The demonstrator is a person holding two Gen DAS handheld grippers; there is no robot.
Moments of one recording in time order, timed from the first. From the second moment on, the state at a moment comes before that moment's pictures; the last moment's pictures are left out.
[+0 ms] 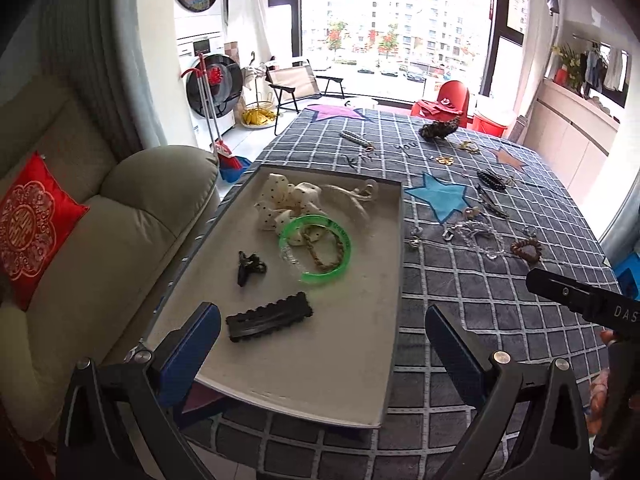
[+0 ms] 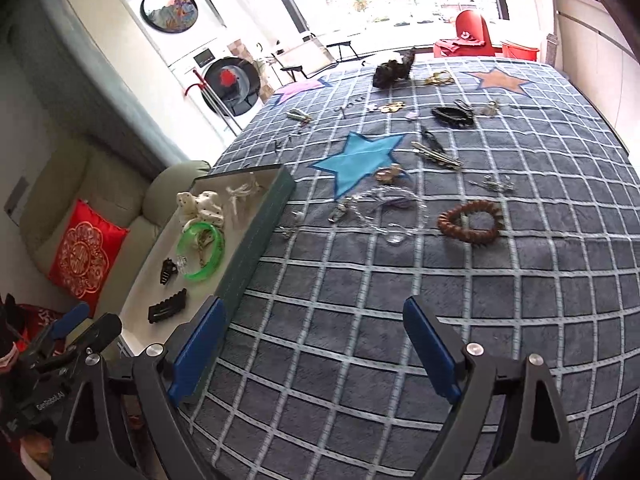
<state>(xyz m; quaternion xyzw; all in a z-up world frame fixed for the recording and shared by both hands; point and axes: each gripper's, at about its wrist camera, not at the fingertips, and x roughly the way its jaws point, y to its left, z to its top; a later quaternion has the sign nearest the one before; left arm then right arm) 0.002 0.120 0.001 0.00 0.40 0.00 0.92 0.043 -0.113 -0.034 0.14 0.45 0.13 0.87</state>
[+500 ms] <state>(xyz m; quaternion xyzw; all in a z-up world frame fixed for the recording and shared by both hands) 0.023 0.045 -0.010 0.02 0.42 -0.07 0.91 0.030 -0.192 -0.052 0.15 0.50 0.06 0.85</state>
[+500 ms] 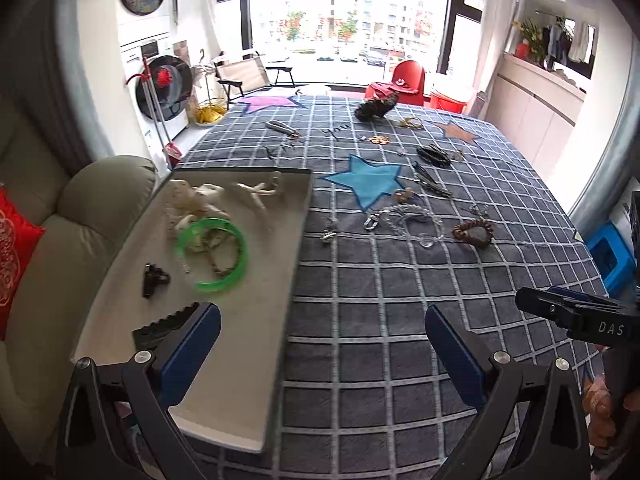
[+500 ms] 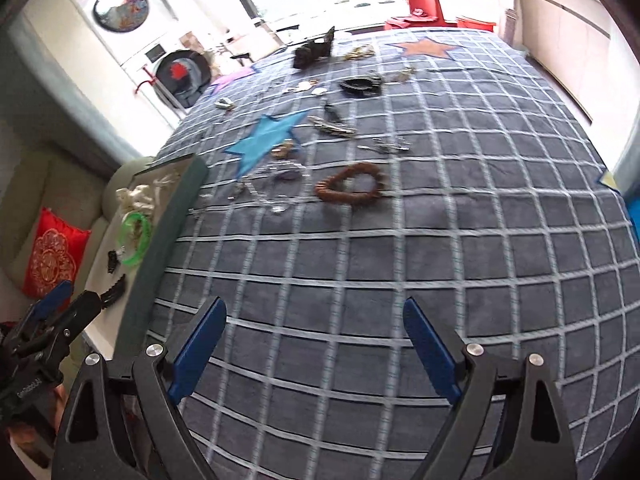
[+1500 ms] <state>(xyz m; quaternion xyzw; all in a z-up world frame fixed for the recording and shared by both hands) 0.097 -0.031 -0.057 0.03 0.47 -0.11 0.88 0.116 -0.248 -0.063 0.12 0.49 0.00 0.86</state>
